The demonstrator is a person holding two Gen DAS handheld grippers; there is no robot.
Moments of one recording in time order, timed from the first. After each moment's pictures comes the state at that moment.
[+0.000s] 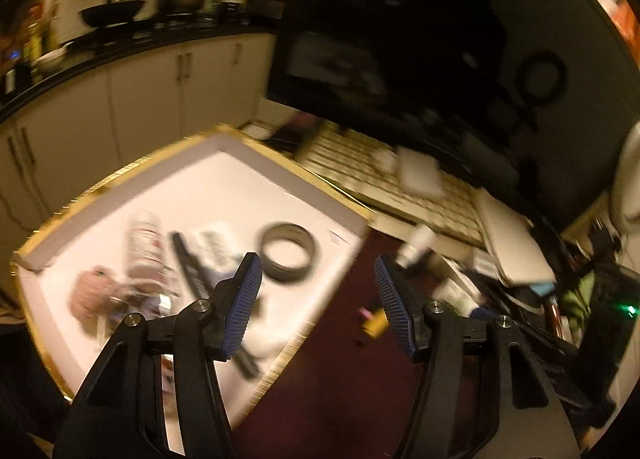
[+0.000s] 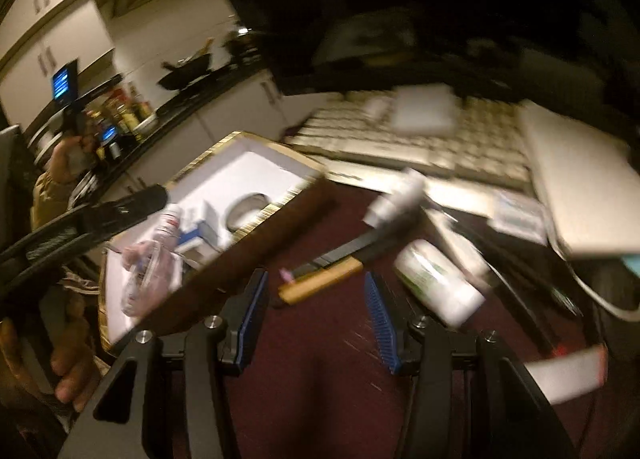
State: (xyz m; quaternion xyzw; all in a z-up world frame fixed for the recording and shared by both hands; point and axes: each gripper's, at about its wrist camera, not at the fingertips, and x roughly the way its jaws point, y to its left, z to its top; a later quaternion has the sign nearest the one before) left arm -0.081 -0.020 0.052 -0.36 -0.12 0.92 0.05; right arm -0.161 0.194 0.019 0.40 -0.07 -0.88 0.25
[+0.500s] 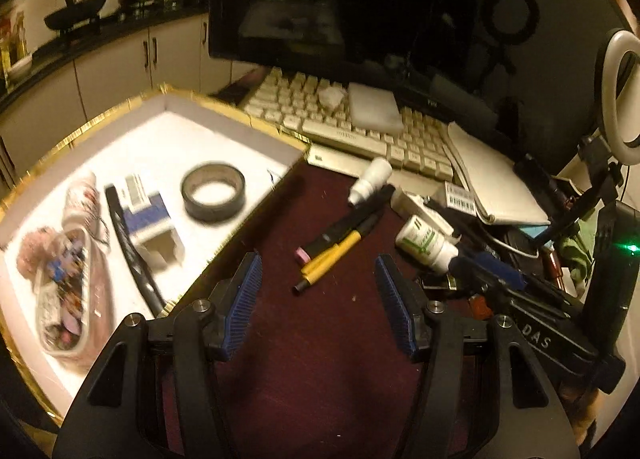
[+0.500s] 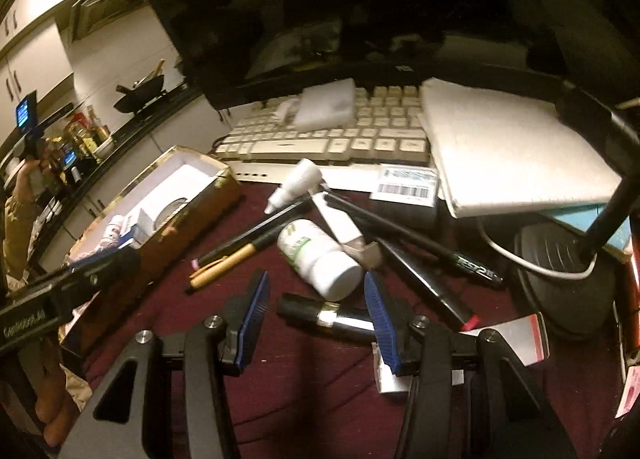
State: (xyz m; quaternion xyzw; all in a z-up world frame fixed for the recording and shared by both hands) left arm -0.074 0.043 0.018 -0.41 -0.09 0.91 0.08; right arm -0.161 0.253 -0.006 0.39 -0.08 -0.90 0.18
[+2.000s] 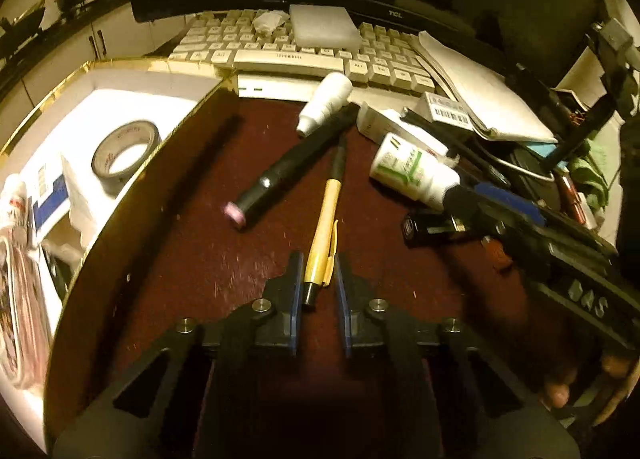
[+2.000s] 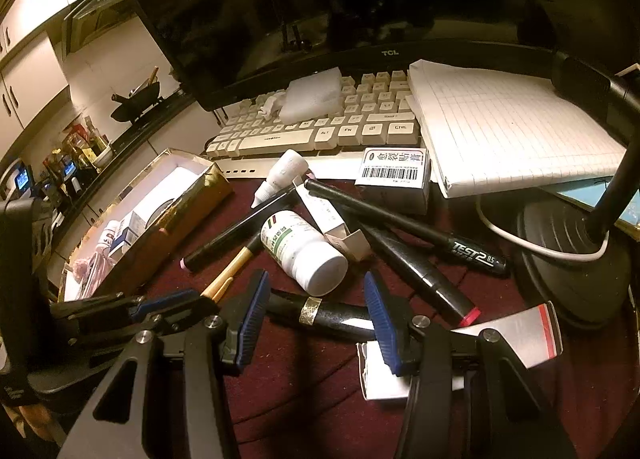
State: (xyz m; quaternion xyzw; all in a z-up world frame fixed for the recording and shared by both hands) left arm -0.093 0.086 -0.024 -0.47 -0.01 0.87 0.13; right arm -0.165 0.261 -0.021 0.39 -0.11 -0.90 0.18
